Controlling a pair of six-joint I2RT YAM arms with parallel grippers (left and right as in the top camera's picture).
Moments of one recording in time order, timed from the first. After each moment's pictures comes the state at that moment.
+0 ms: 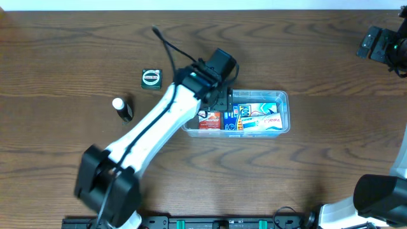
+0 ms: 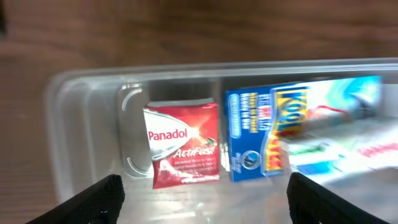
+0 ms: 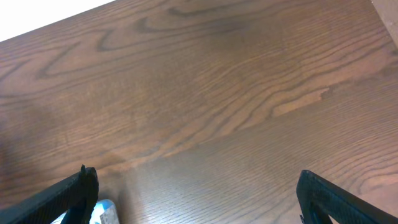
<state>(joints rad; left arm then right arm) -0.62 1.75 1.53 -0.99 -0.04 -0.56 -0.31 1.70 1.92 -1.17 0.00 0.10</state>
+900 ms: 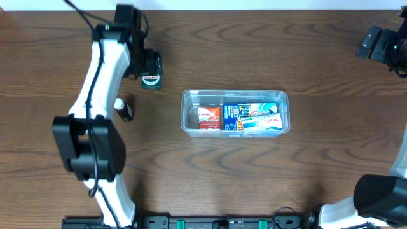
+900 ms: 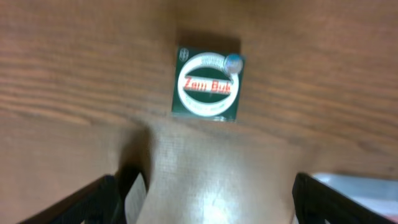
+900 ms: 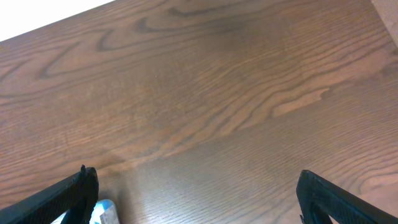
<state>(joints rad) -0.08 2.03 1.87 -1.17 -0.02 -0.17 -0.31 1.70 1.92 -1.17 0.00 0.10</state>
